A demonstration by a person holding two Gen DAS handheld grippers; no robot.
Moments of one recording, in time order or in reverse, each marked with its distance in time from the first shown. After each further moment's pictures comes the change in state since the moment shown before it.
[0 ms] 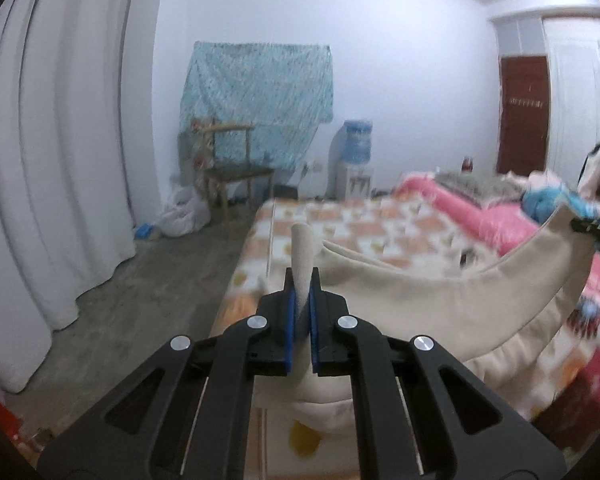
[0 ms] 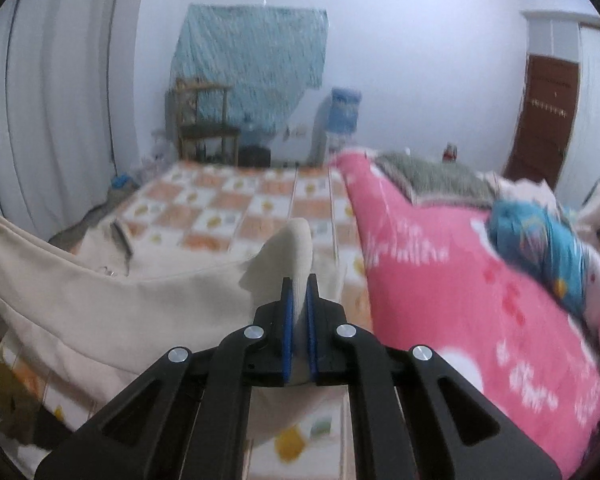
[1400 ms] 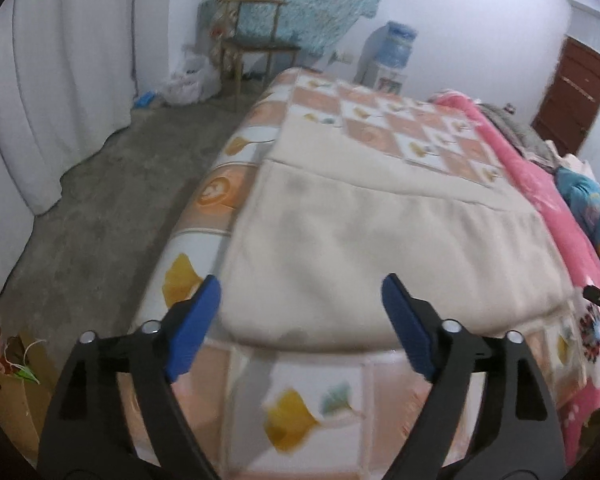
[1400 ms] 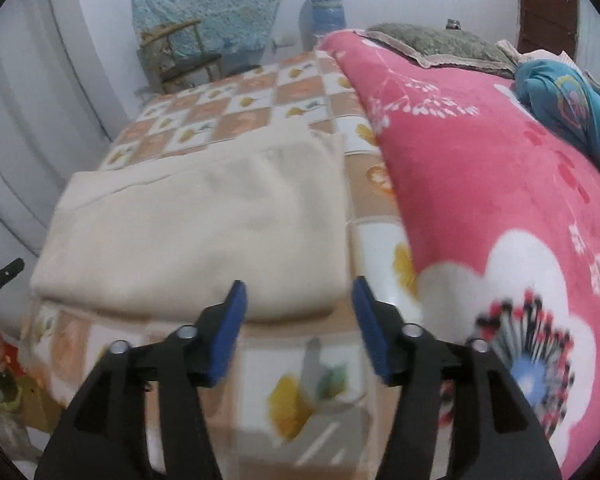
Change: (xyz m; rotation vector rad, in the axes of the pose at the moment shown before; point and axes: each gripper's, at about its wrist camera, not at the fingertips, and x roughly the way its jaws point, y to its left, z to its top) left arm 0.093 0.008 -0.064 -0.193 0.432 0.006; right arm 0.074 -0.030 -0.089 0.242 0.352 0.128
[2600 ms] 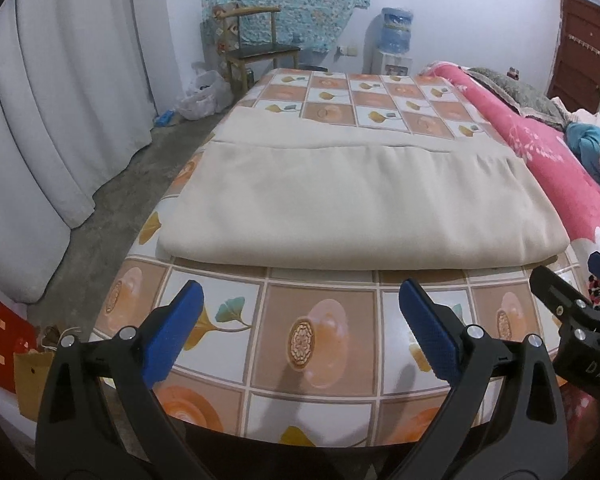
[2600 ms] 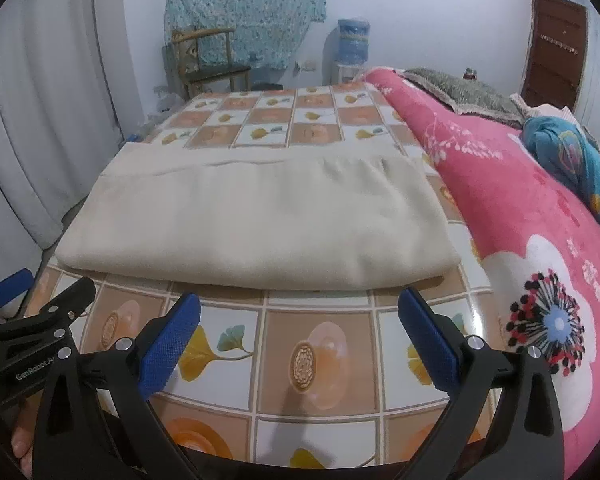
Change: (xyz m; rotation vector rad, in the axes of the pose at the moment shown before) left arm -0.022 -0.121 -0.043 0.090 0.016 0.186; right arm -0.024 0.130 -0.041 -0.114 -0.090 -0.081
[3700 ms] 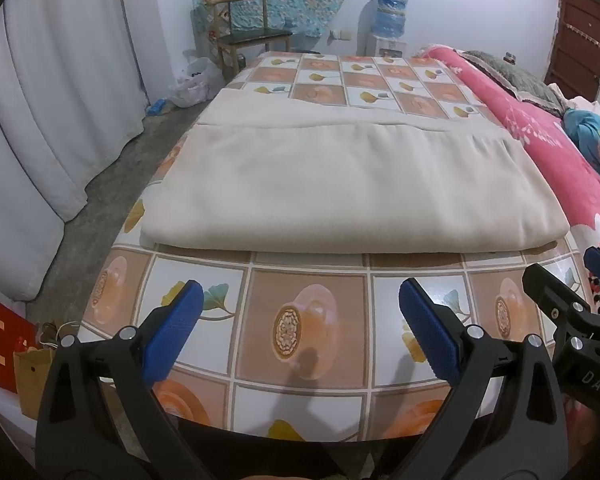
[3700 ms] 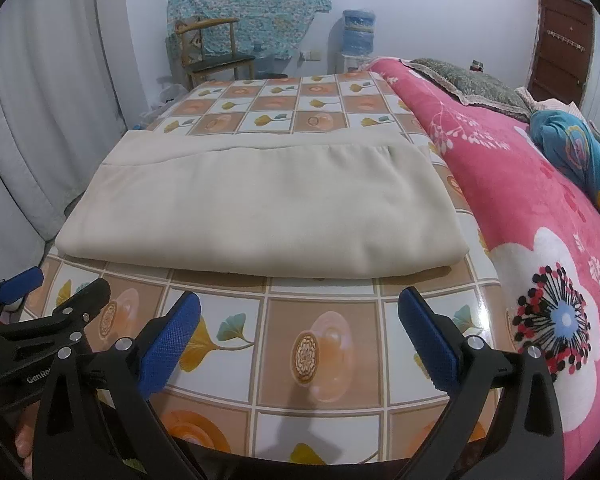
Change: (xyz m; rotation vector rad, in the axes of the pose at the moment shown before) left arm 0.012 -0.010 -0.003 0.019 0.056 -0.025; right arm 0.007 0.000 -0.005 -0.004 0.032 0.010
